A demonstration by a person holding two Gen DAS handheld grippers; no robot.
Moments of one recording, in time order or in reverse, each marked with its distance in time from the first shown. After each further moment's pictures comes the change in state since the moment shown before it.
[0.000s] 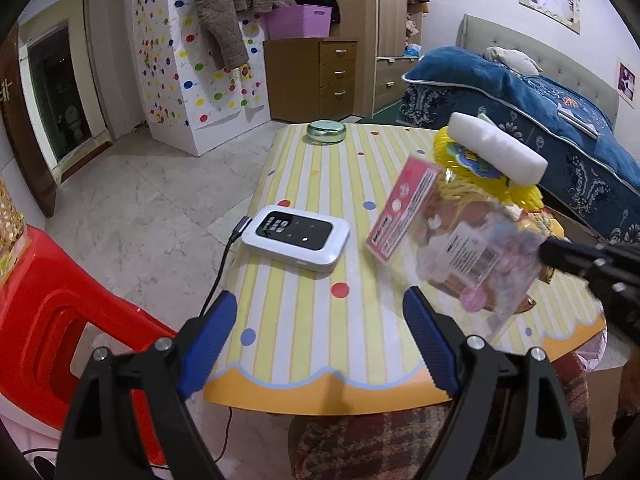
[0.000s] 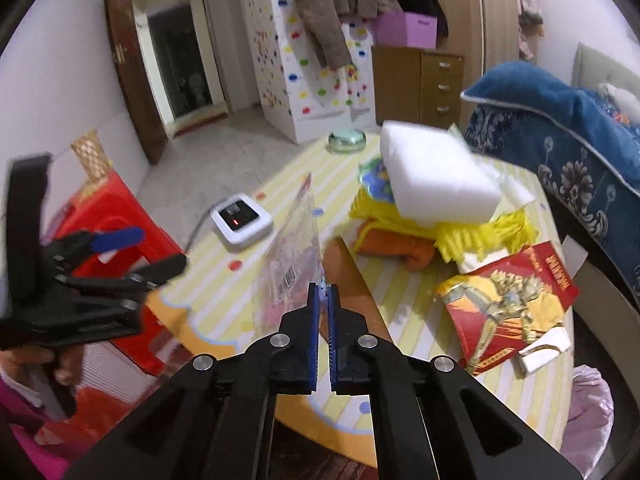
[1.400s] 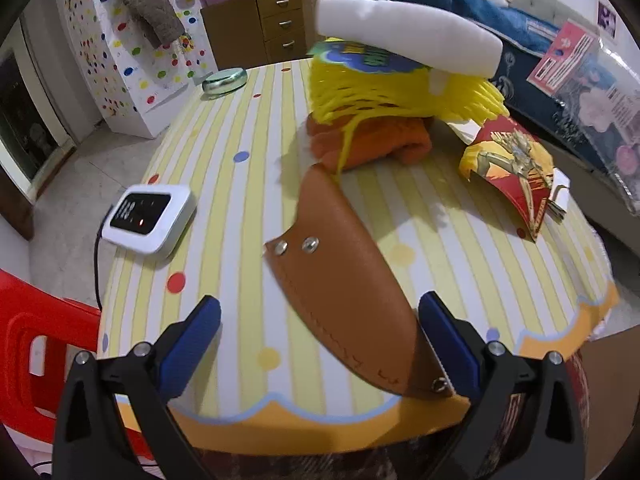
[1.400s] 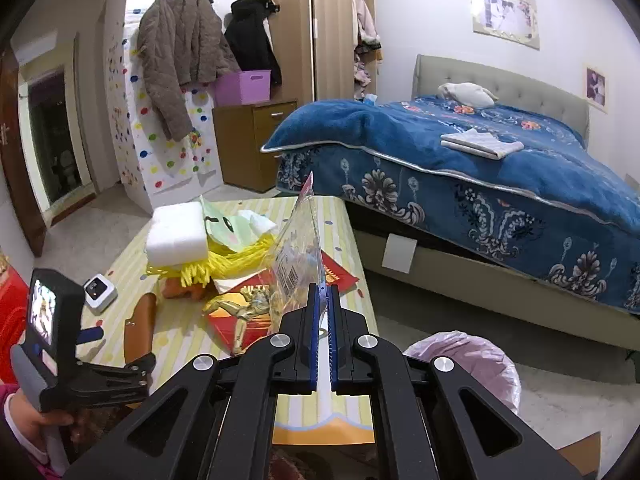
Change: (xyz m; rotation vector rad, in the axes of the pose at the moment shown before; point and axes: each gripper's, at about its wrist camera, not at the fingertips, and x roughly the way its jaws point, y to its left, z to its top) left arm 0.067 -0.095 -0.006 0.140 0.187 -0.049; right arm -0.105 -0.097 -0.039 0.259 -0.180 -0.491
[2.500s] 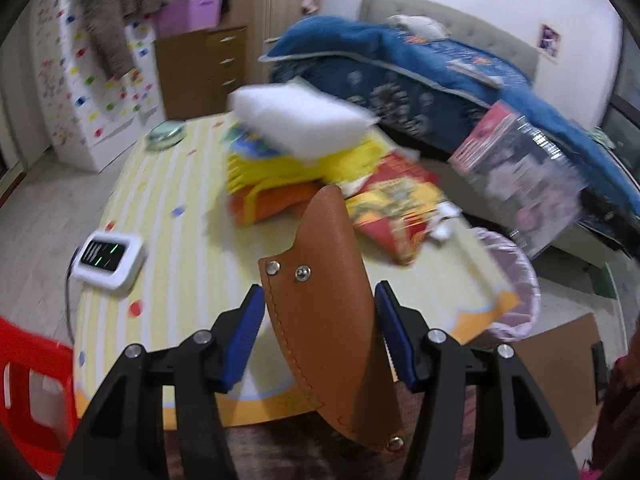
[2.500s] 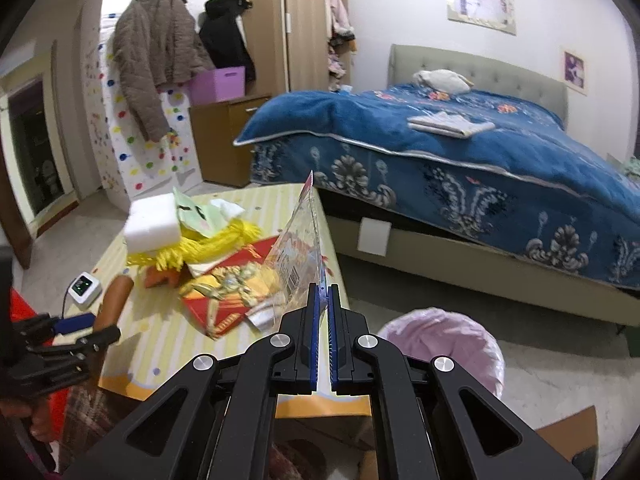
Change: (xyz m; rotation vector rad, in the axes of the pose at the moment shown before) left arm -0.064 -0.048 0.010 0.072 -0.144 -0.251; right arm -0.017 -0.031 -0.021 0.064 0.029 -0.087
